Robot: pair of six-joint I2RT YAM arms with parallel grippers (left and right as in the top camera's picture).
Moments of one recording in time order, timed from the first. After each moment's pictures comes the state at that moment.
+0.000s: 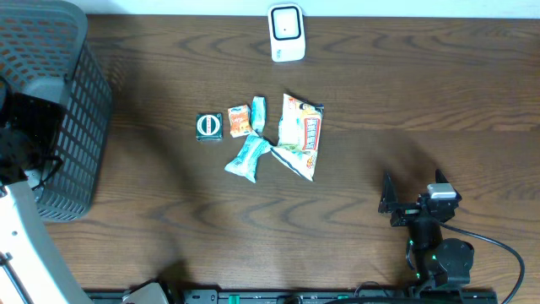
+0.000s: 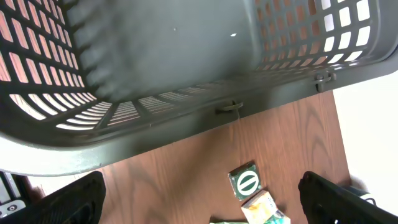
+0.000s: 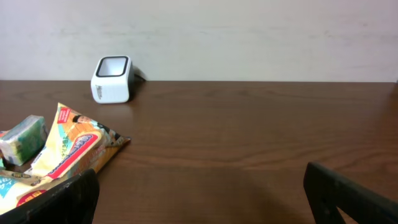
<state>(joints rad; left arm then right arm) 0.49 1.35 1.79 -1.46 -0.03 -0.83 0.01 0.01 0.01 -0.07 -0.05 0.02</state>
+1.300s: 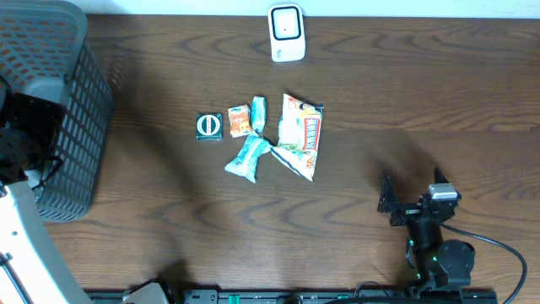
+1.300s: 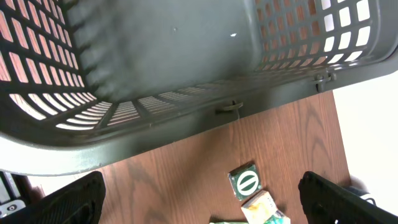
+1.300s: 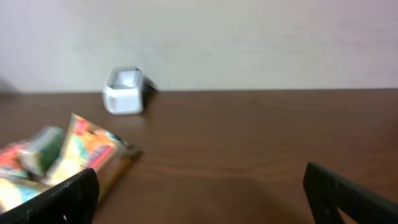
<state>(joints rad) 0.49 1.35 1.79 -1.46 -0.03 -0.83 0.01 0.01 0.01 -0.03 -0.08 0.05</state>
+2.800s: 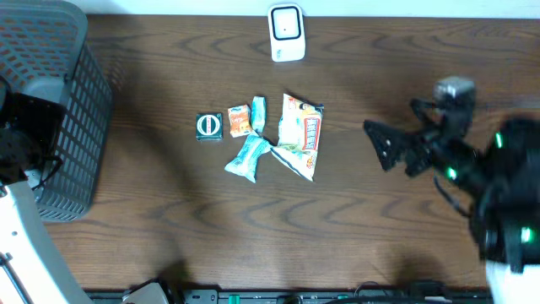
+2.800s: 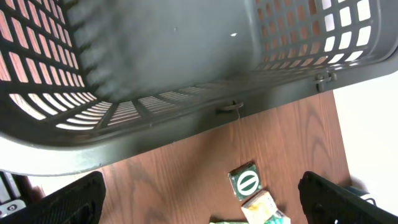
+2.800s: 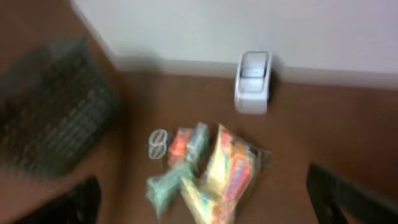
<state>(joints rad) 0.49 1.35 1.79 -1.46 -0.03 -0.83 0.03 0.97 1.18 -0.69 -0.60 0.08</state>
